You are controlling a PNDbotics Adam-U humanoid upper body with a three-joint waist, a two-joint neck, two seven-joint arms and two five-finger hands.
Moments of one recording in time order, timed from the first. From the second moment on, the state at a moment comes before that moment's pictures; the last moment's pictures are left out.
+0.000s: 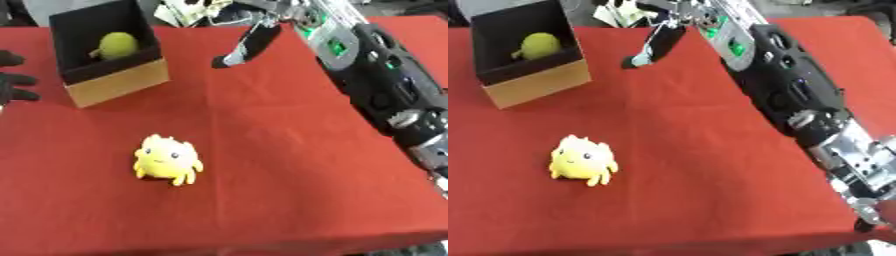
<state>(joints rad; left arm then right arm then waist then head) -0.31 0.25 -0.05 -1.86 0.07 -0.03 -0.09 -0.96 -0.51 0.41 -1.32 0.53 -0.41 0.47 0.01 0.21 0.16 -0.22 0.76</state>
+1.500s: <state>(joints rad) -0.31 0.25 -0.05 -1.84 0.06 -0.02 -0.10 -0.85 -0.27 0.49 -1.23 0.44 -0.40 0.75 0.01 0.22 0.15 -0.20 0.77</state>
